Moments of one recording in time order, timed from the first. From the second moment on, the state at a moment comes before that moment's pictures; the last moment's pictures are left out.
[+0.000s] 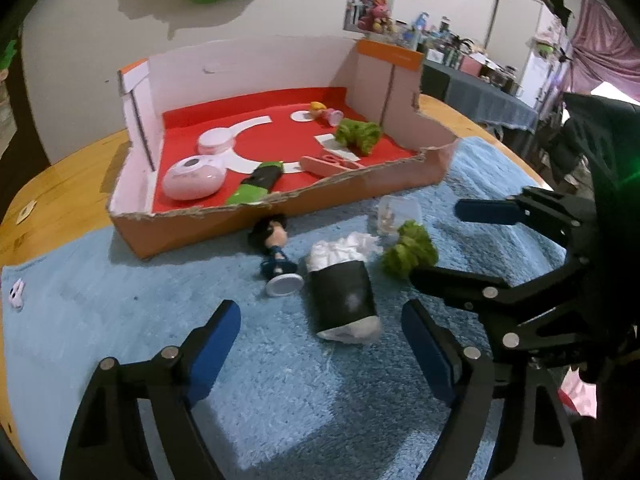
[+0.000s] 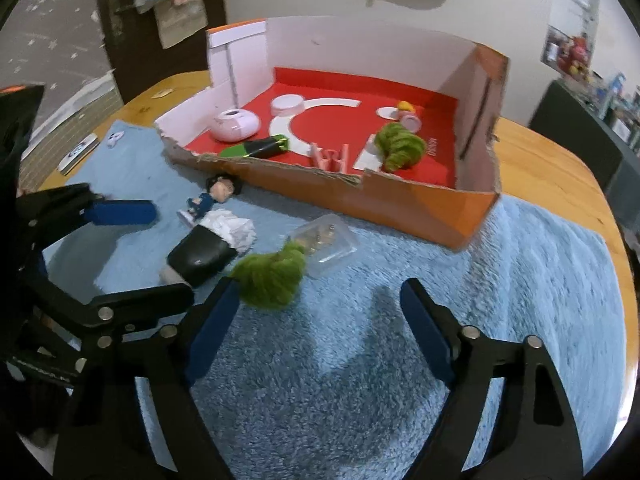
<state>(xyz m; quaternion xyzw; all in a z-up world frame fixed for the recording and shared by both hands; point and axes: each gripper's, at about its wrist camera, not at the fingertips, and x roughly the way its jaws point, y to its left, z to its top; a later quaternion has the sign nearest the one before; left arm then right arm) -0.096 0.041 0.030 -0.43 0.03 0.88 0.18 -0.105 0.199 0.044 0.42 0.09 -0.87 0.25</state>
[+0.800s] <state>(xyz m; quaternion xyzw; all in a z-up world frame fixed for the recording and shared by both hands) -0.105 0.046 0.027 -0.45 0.02 0.86 0.24 -0.113 0.191 0.039 0.45 0.05 -0.83 0.33</state>
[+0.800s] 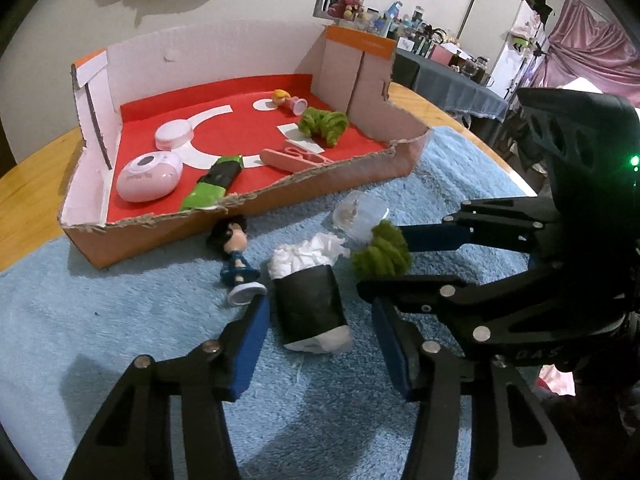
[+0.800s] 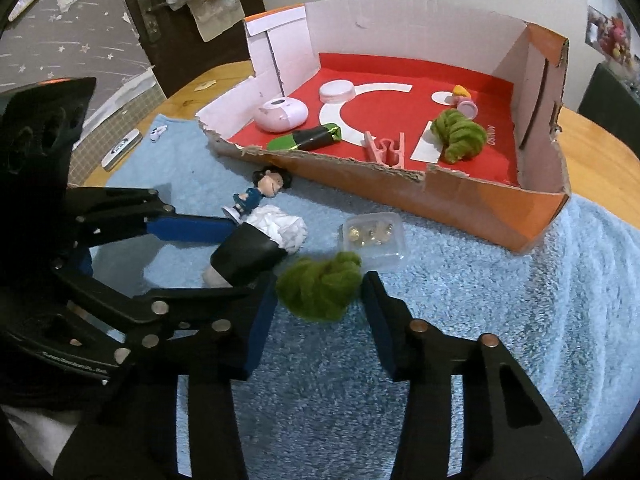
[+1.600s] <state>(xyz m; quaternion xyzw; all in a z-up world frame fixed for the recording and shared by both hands) -0.094 0.042 0.038 -0.44 0.02 0.87 0.23 -0.104 0.199 0.046 0.44 0.04 -0.83 0.33</state>
